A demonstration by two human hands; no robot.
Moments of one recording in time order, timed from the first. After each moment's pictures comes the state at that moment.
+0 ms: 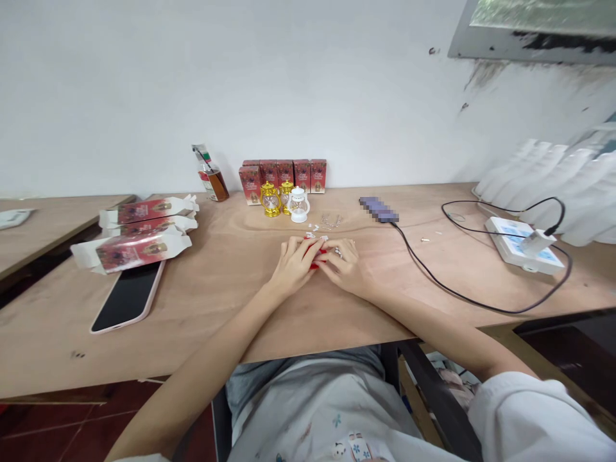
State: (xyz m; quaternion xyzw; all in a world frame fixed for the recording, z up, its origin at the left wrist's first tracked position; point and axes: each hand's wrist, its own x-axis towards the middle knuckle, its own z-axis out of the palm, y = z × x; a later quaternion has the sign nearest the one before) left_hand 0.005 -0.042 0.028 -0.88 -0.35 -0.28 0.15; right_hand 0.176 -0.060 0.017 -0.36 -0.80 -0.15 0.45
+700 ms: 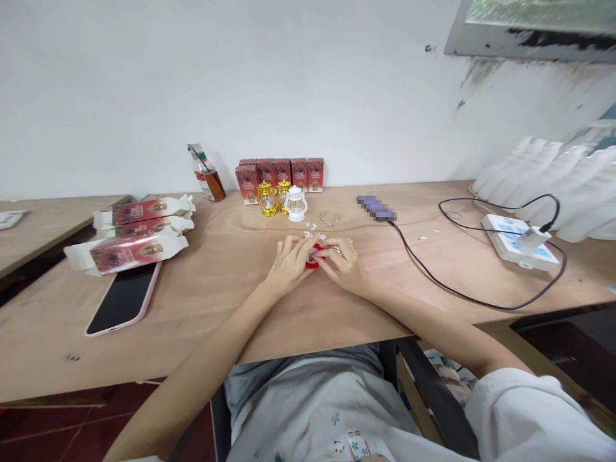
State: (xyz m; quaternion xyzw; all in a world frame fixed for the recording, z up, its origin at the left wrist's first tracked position) left_hand -0.001 -0.035 0.023 -0.88 -0.31 -0.32 0.15; right_hand 0.177 -0.060 0.019 -0.34 -0.79 -0.16 0.48
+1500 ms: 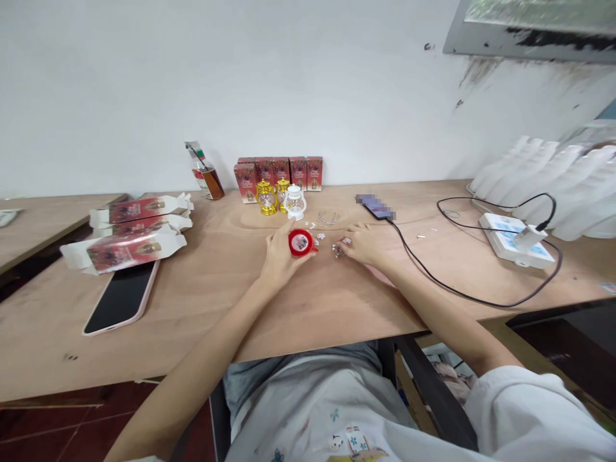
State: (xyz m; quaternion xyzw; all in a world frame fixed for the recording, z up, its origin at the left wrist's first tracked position) left_hand -0.005 -0.026 0.024 -0.81 -0.38 -0.45 0.06; right_hand 0.237 -0.012 0.022 -0.57 -0.79 -0.05 0.20
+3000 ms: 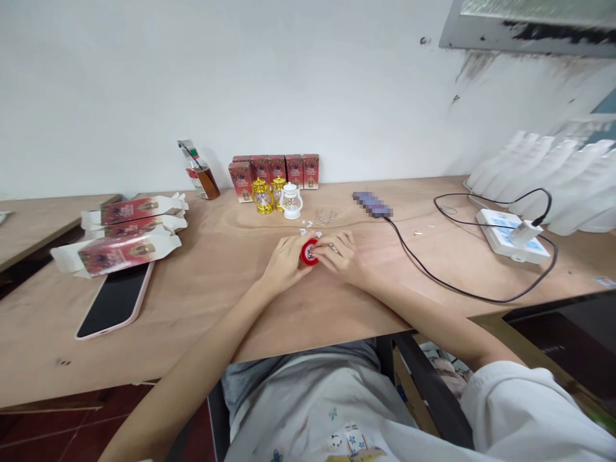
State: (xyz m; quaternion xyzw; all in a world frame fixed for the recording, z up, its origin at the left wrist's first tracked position) left_hand -0.002 -0.030 0.023 -0.89 -0.24 -0.38 0.06; right_hand 0.192 -0.048 0.017 -0.35 -0.83 -0.16 0.40
